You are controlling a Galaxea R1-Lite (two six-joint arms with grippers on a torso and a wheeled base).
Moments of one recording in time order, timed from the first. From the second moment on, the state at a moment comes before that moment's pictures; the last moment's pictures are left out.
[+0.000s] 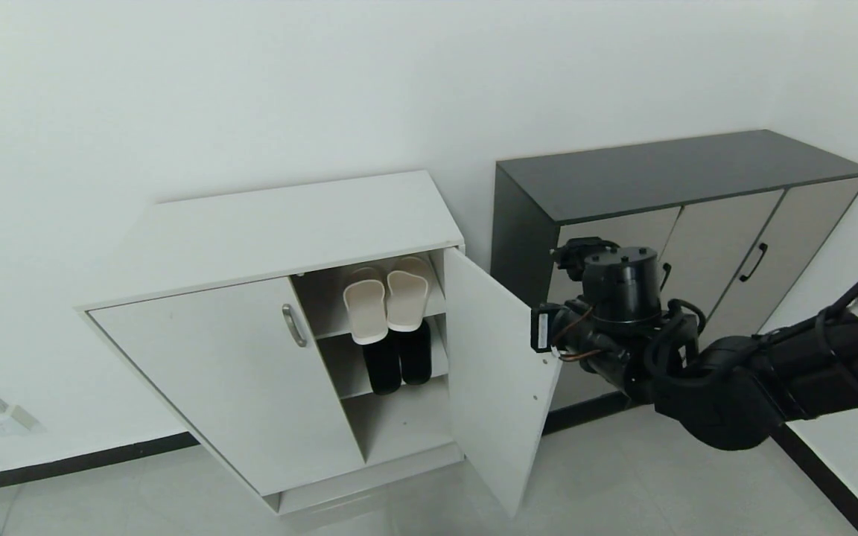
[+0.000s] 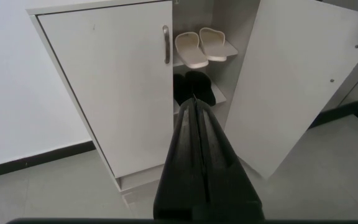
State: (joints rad) left arm 0.00 0.00 0.00 0.00 -0.02 0.00; right arm 0.68 1.96 -1.06 -0.63 -0.41 0.18
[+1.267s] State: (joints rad) left arm 0.00 0.00 0.00 0.00 -0.02 0.01; right arm 0.87 1.96 -0.92 -0.78 -0.35 0.17
